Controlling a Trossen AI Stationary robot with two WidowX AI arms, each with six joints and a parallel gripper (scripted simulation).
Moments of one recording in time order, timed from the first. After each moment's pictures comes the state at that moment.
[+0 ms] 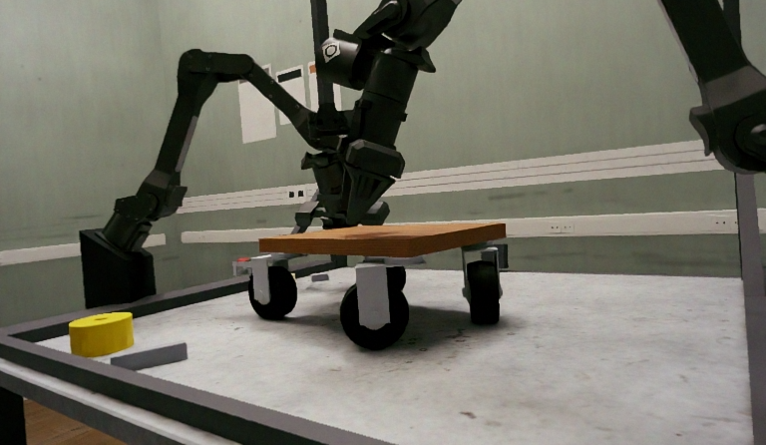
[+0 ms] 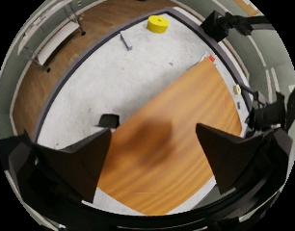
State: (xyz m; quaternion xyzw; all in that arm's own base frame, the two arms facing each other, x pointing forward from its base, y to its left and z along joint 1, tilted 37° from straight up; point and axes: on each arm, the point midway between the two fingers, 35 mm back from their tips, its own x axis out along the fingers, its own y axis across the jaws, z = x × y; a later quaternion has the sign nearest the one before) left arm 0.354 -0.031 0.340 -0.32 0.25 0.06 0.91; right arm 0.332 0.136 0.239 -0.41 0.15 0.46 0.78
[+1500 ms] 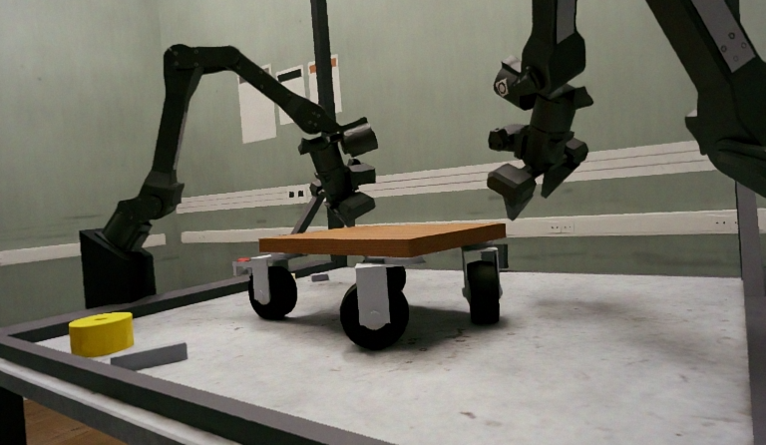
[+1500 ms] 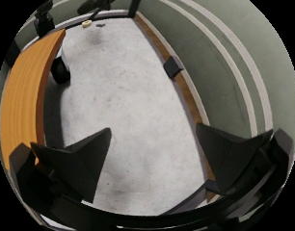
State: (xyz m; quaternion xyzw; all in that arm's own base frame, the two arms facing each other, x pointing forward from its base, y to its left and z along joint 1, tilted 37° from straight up) left arm 0.204 -0.293 0.241 0.04 0.19 -0.33 0.92; right arm 0.304 0.169 0.269 -0.13 0.26 0.37 0.88
